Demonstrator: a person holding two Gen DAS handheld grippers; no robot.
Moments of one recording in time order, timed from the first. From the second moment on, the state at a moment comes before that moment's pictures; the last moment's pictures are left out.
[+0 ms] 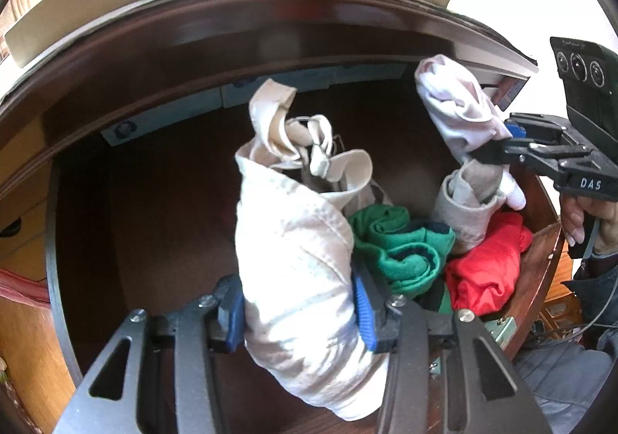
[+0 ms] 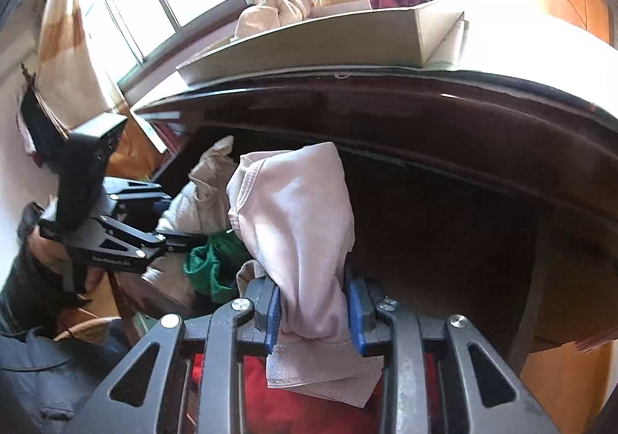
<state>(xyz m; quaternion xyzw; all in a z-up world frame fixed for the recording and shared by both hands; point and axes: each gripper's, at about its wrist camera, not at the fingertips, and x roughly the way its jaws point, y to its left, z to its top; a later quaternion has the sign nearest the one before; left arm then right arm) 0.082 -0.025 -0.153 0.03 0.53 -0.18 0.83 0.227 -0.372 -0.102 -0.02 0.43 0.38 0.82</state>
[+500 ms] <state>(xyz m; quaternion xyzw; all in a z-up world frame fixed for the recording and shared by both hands) 0.092 -0.016 -0.151 0.02 0.53 -0.18 0.82 0.235 -0.372 -0.109 0.03 0.45 0.45 0.77</state>
